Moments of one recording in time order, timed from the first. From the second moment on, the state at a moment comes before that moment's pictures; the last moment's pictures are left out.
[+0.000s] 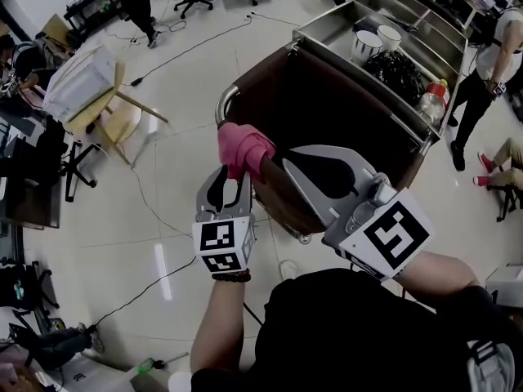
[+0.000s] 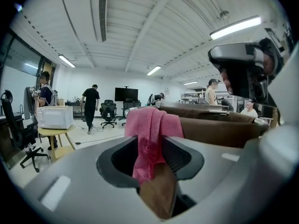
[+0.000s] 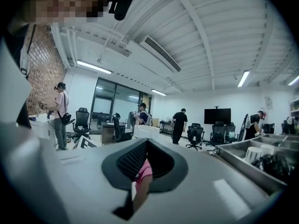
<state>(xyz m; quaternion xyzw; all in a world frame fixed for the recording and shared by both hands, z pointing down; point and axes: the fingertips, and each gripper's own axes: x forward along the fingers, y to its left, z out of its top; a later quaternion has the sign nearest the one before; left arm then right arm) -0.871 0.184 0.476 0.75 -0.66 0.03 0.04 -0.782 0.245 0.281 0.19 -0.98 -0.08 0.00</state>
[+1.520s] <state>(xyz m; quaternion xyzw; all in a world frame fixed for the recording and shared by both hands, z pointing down) -0.826 0.245 0.354 0.72 -0.69 -0.06 -0.07 -0.724 0.272 0.260 0.16 -0.98 -0.11 -0.05</state>
